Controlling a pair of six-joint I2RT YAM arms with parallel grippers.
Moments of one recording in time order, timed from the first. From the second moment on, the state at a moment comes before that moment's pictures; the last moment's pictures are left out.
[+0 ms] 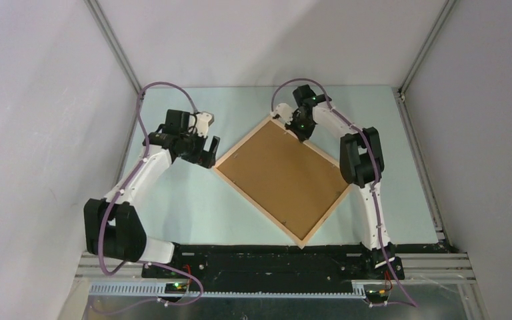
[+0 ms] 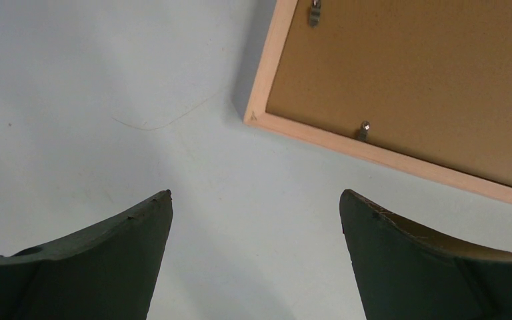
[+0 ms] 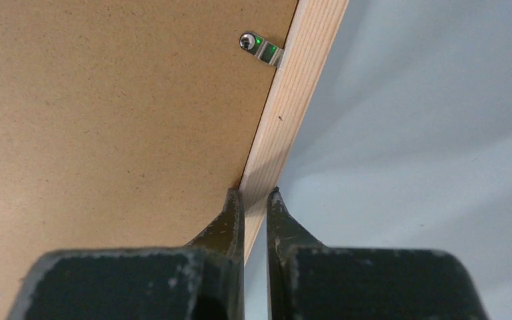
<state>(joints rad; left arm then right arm) -0.18 1.38 1.10 -0.67 0.17 0.20 0.37 2.35 2.03 -0.87 -0.14 -0.76</state>
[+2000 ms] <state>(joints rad) -0.26 1.66 1.18 -0.70 0.12 0.11 0.25 2.25 2.07 -0.67 -0.35 -0.54</state>
